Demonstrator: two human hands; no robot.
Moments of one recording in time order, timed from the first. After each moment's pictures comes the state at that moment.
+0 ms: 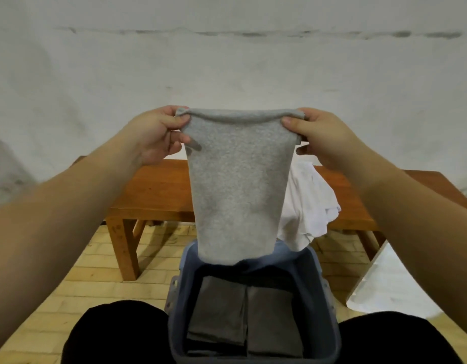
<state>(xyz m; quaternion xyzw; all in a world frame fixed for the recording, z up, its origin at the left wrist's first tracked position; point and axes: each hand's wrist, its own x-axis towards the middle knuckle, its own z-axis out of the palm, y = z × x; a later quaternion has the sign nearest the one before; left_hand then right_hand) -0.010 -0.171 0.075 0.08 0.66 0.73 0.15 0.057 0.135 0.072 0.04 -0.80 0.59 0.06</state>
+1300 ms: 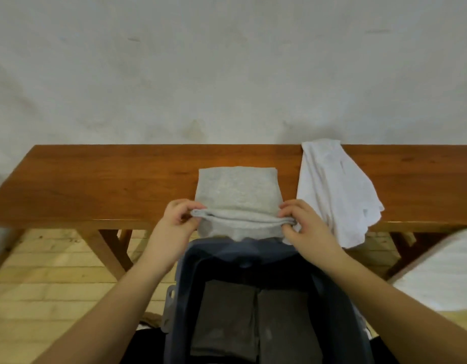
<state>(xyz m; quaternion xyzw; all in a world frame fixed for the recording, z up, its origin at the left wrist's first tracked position) -0.004 -0.147 -0.134 0.02 0.86 0.51 0.09 0.040 0.128 -0.170 0.01 -0.91 0.41 0.02</state>
